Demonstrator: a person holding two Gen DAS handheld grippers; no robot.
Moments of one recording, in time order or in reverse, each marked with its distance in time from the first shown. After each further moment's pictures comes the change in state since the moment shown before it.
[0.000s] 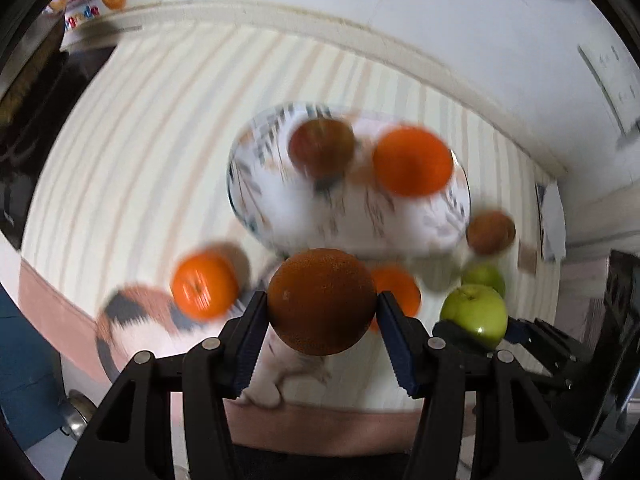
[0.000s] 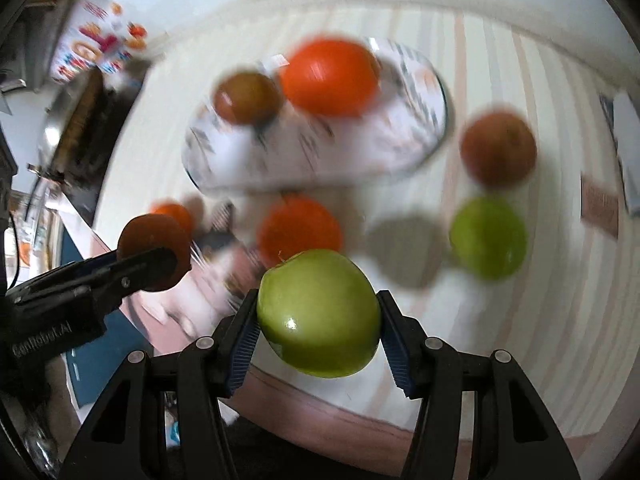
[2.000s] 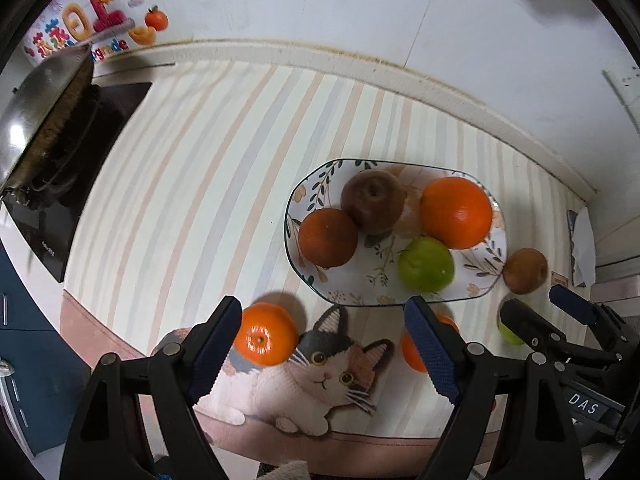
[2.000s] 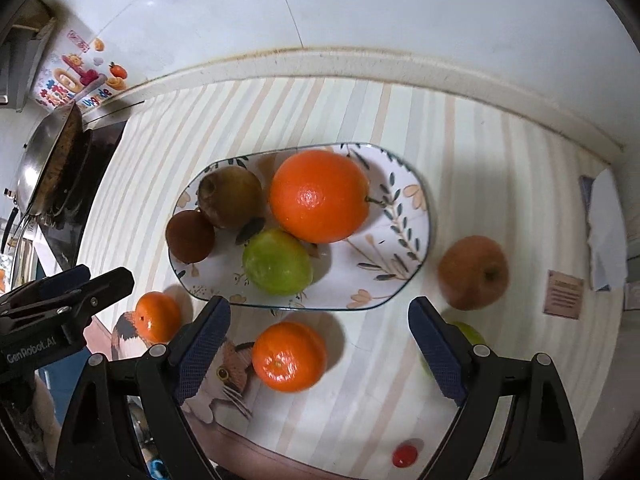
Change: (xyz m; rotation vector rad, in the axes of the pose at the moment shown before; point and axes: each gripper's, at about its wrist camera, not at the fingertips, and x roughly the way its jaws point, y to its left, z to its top) left arm -0.014 0.017 0.022 0.022 -0.096 0.140; right arm -0.017 0.003 0.061 -0.010 -0.110 -0.144
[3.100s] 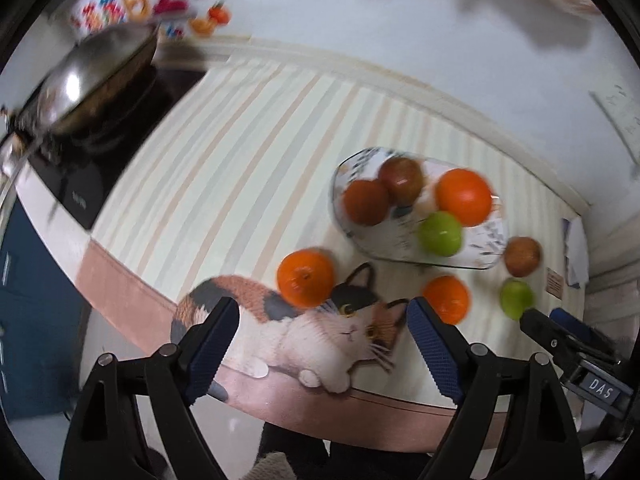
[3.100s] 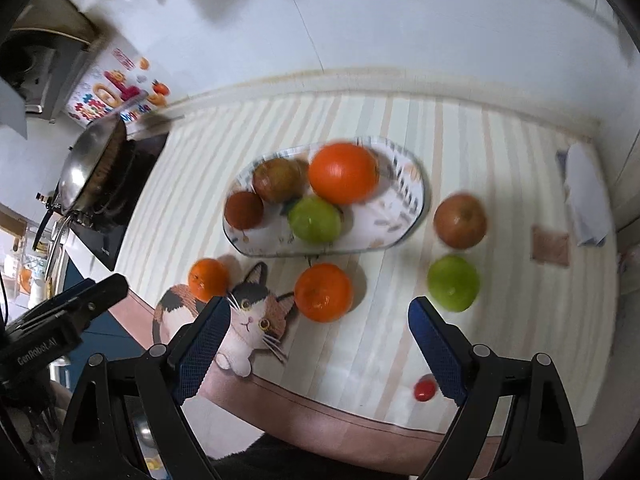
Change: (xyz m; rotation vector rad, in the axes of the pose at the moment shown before) left arm -0.030 0.042 -0.064 -0.124 -0.065 0.007; right arm -0.054 0.000 -0.068 0.056 -0.043 0.094
